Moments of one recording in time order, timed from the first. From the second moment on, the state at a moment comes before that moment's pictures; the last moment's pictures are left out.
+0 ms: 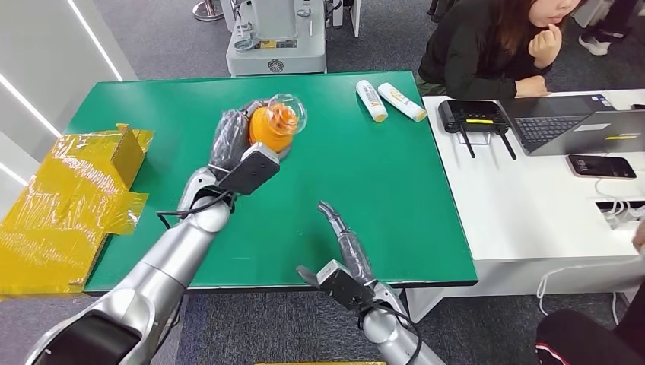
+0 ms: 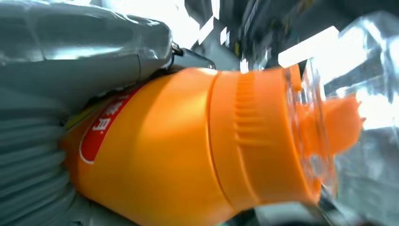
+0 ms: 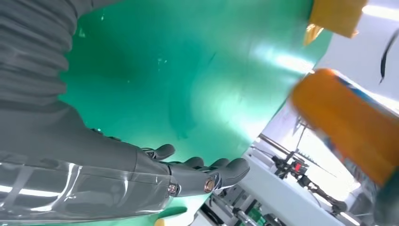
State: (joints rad) left arm -0.80 -0.07 -0.45 -0.71 -0.58 0.39 -0.49; right arm -0.31 0.15 0.49 -0.95 0.38 -0.26 -0.56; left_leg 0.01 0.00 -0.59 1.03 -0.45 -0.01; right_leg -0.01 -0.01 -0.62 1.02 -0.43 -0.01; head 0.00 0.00
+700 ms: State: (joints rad) left arm -1.04 0.06 -0.71 -0.36 -1.42 0.31 0.03; right arm -0.24 0.10 0.51 -1.08 0.33 -0.28 -0.56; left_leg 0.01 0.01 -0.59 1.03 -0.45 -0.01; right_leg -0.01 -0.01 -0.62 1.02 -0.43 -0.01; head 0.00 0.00
